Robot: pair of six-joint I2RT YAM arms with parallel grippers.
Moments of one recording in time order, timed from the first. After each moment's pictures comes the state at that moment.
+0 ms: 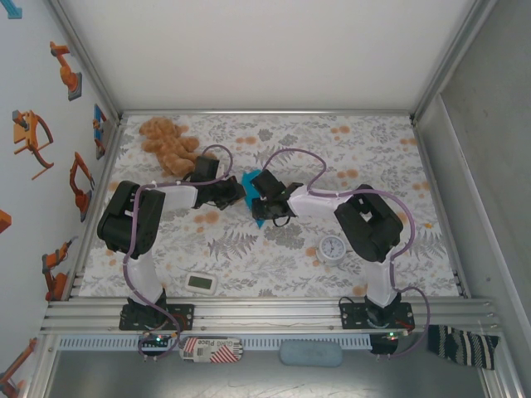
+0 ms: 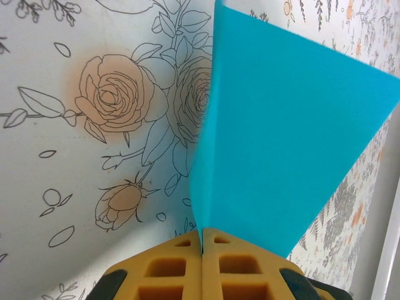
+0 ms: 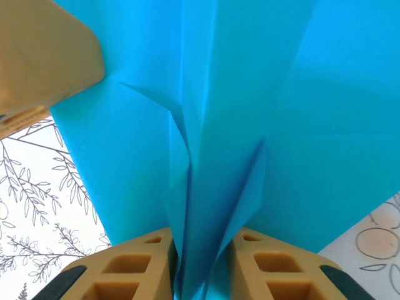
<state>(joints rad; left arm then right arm) -0.44 1.87 0.97 0.02 0.50 -0.84 0.81 1.98 1.25 -0.33 -0.02 0.59</state>
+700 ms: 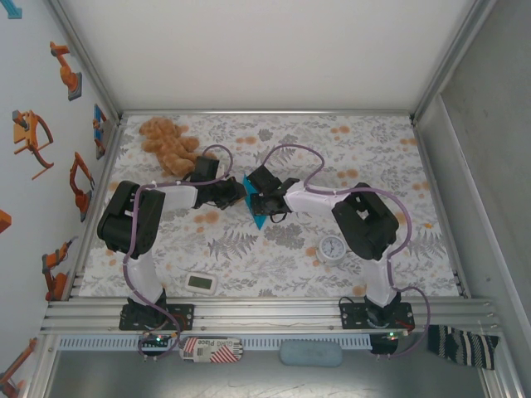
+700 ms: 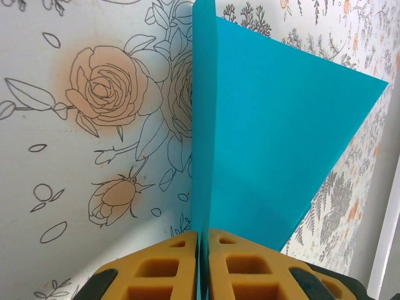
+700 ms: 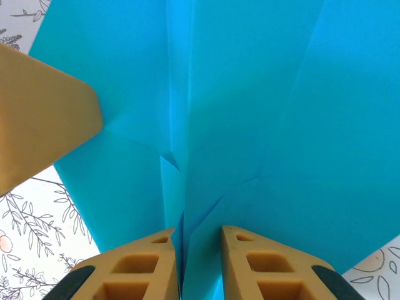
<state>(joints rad) -0.44 1.87 0.97 0.02 0.52 -0.84 0.81 2.01 1.33 -0.40 0.02 0.64</state>
